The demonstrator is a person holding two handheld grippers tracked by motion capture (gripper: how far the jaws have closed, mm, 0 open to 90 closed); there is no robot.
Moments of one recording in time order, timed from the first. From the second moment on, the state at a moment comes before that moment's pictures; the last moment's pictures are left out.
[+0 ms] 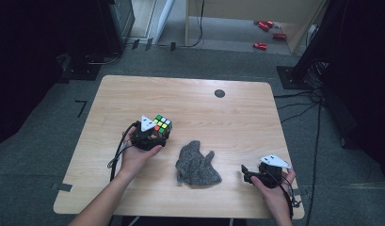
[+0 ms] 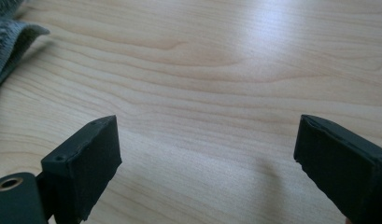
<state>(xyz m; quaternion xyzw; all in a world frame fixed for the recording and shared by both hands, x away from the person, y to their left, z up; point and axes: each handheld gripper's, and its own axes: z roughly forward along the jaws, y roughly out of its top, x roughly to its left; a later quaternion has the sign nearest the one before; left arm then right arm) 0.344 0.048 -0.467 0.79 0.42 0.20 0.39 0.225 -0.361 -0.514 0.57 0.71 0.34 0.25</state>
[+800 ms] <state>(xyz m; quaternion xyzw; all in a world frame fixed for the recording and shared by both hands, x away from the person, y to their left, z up) 0.279 0.071 -0.466 0.80 0.40 0.16 0.41 0.219 -0.329 -0.478 0.54 0.71 0.38 0.25</state>
